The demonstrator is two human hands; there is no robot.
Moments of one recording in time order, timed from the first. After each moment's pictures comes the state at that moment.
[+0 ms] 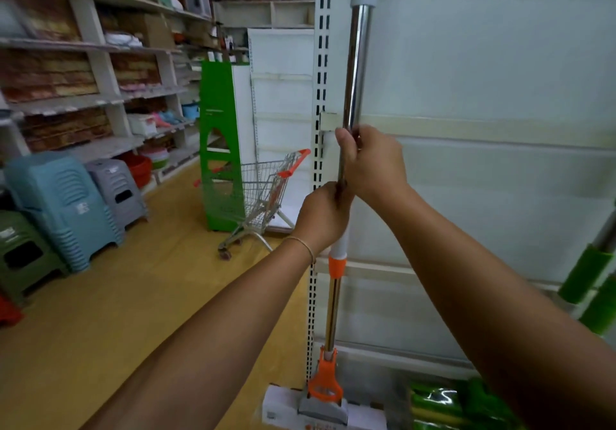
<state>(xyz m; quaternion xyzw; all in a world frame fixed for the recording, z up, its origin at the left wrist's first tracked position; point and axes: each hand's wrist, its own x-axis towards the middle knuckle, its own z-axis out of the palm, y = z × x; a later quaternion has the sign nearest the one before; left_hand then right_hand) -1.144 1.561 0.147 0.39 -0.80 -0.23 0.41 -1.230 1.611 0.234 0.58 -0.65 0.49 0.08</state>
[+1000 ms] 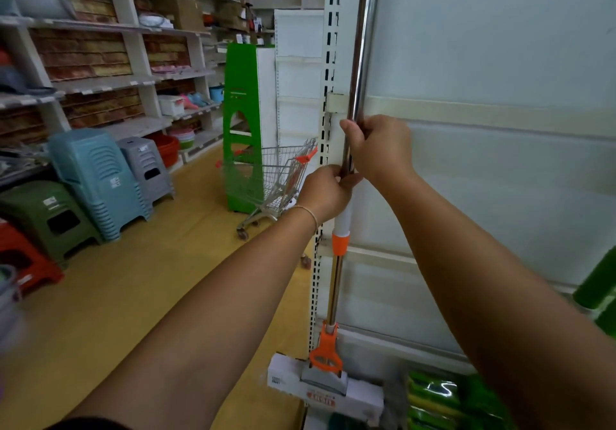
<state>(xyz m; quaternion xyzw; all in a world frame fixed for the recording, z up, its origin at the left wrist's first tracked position) -1.153 1.553 0.159 0.45 -0.76 -0.27 0.38 -1.252 1.592 0.229 0.58 -0.66 0.48 0.05</state>
